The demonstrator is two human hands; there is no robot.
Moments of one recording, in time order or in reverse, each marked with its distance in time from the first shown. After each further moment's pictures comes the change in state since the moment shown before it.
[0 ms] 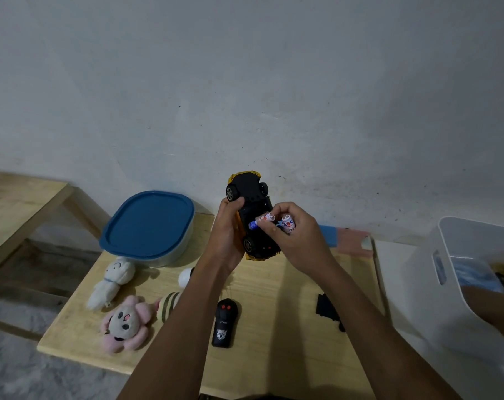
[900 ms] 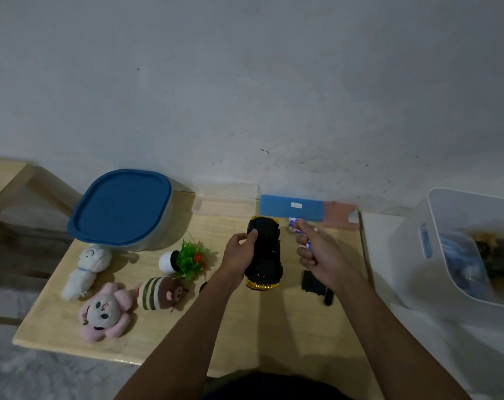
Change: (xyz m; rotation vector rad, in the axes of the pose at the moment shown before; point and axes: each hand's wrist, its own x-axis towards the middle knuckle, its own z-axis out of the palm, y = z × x) left_hand 0.024 -0.117 -0.024 0.487 0.332 -0.354; right_hand -0.015 0.100 -0.045 0.555 0.157 0.704
